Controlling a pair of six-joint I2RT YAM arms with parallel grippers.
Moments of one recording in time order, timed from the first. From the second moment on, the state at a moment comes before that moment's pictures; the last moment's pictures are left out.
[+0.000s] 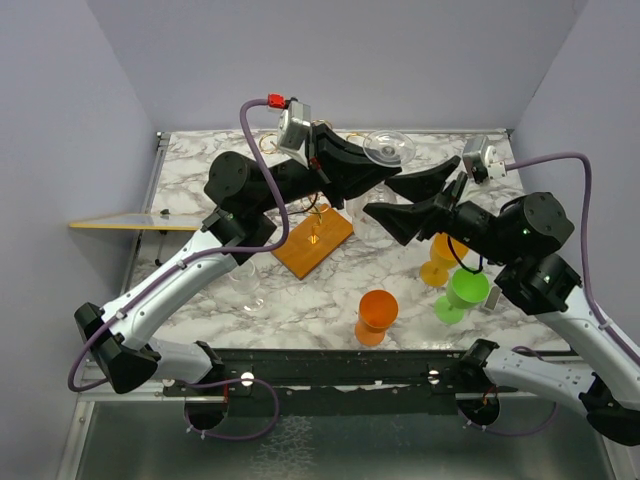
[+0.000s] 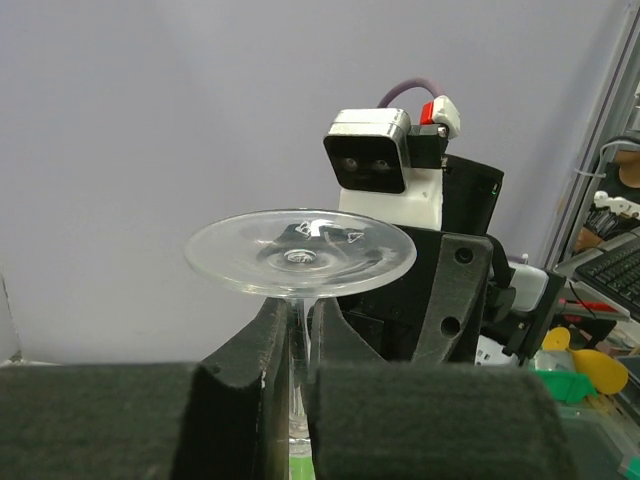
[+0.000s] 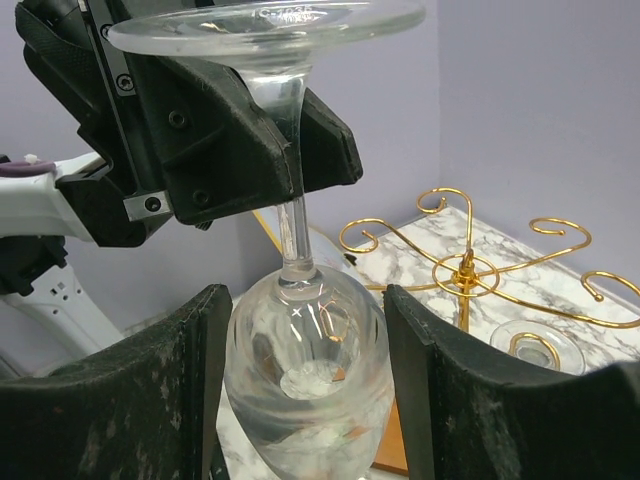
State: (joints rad) left arm -0.82 1.31 1.43 0.49 0.59 -0.49; right arm 0.79 0.90 1.23 -0.06 -0.25 0.19
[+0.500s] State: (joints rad) left arm -0.82 1.25 1.35 0.50 0.59 -0.47; right arm 0.80 0.91 1.17 0.02 -0.28 0.24
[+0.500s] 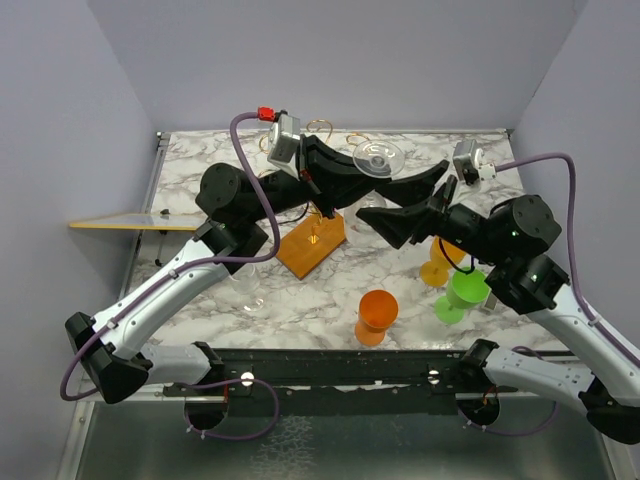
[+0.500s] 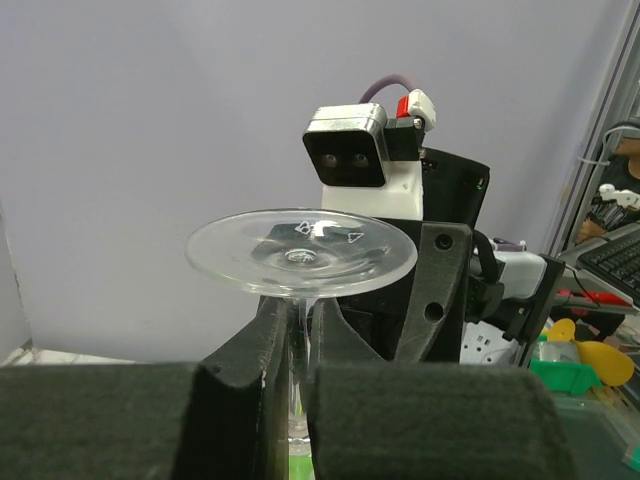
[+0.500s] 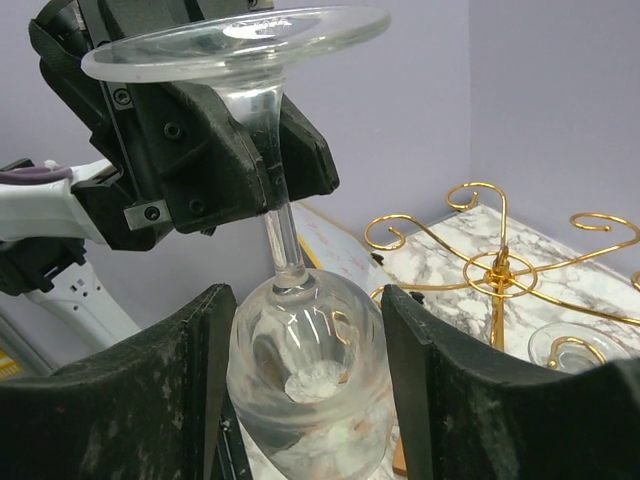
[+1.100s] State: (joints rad) left arm -0.83 1.22 1.31 0.47 0.60 -0.51; right arm 0.80 0.87 1.11 0.13 -0.30 0.22
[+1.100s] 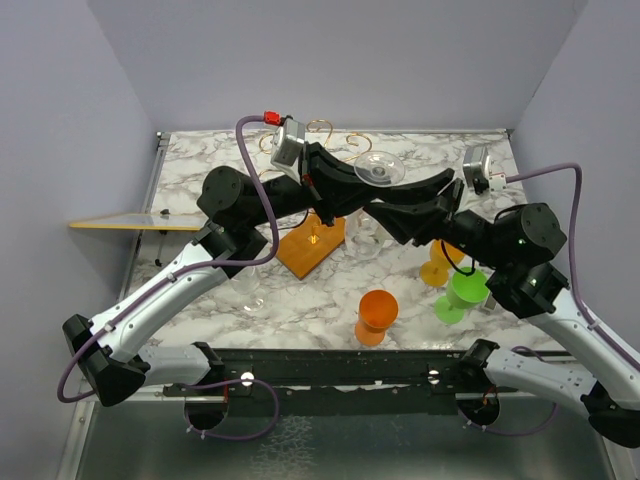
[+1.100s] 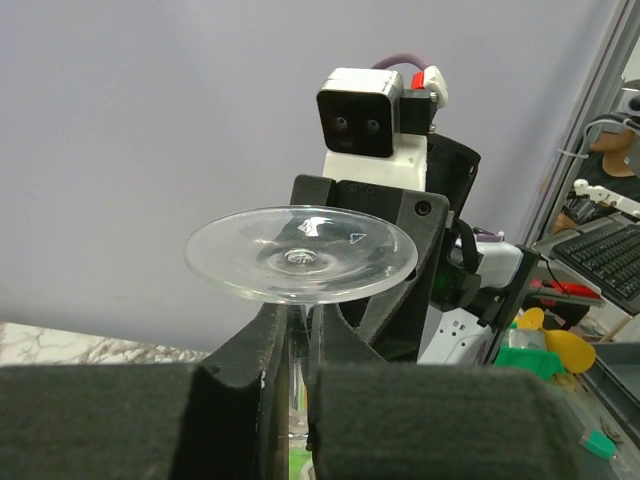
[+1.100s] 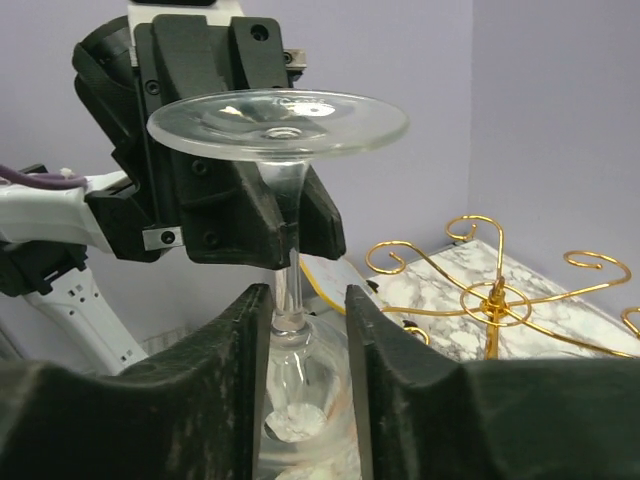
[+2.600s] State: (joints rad) left arm -0.83 0.83 1.20 -0.04 0.03 -0.32; right arm 0.79 0.91 0.84 0.29 -0.32 0.23
